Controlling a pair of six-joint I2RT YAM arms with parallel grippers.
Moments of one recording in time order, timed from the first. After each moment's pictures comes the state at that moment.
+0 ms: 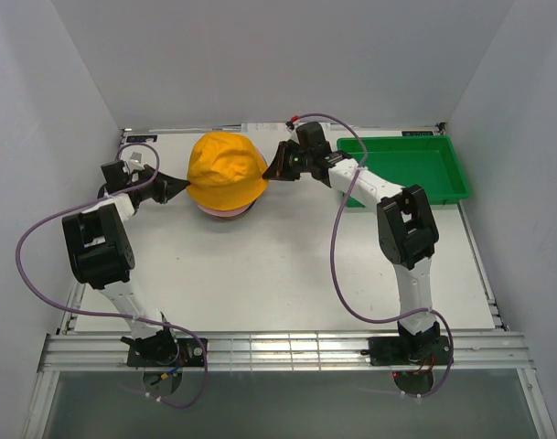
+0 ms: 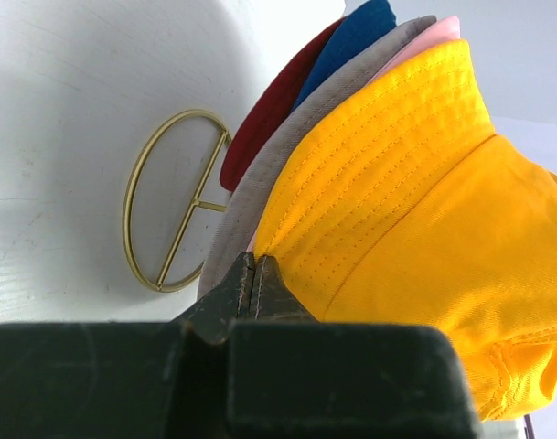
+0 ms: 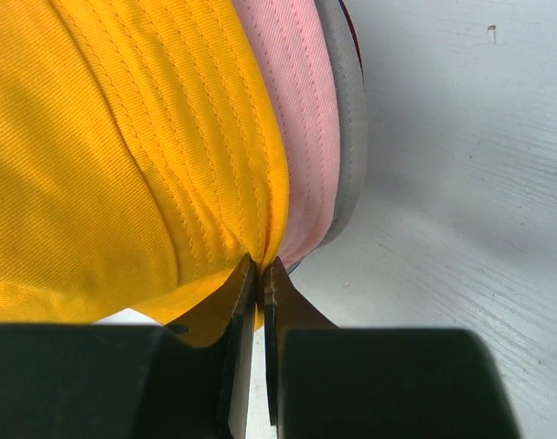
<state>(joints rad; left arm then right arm) 0.31 1.85 1.08 0.12 0.87 -0.87 0.55 2.11 1.71 -0.20 -0.40 0.60</state>
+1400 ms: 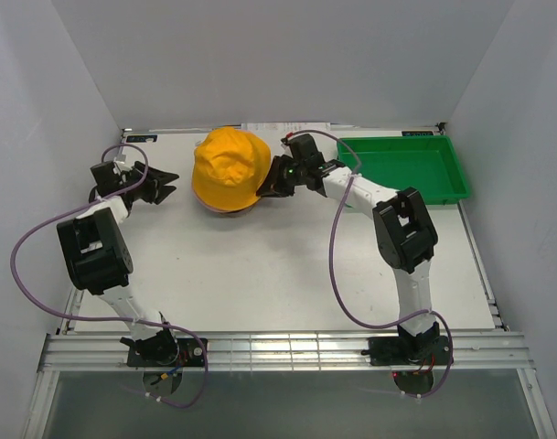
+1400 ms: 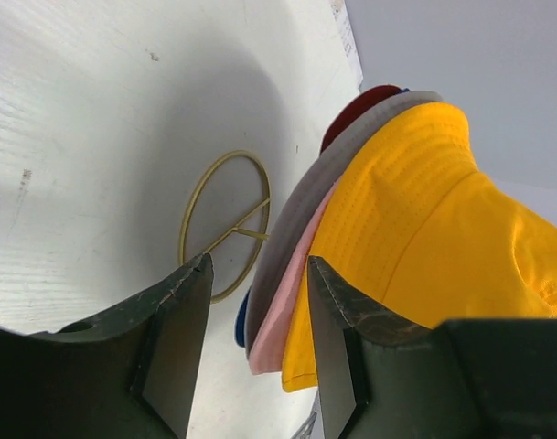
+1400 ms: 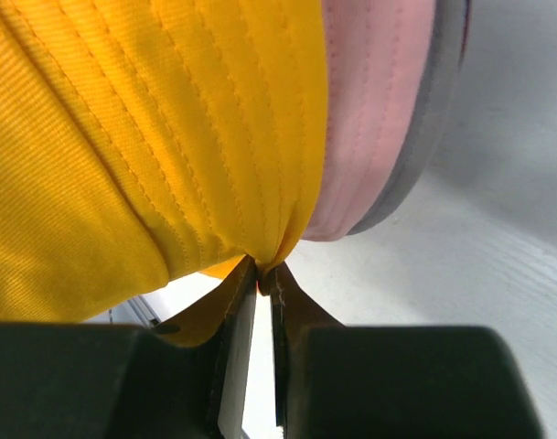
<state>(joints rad) 0.35 1.80 1.08 0.11 0.77 -0.88 0.60 2.08 1.63 -0.21 -0.46 0.75</state>
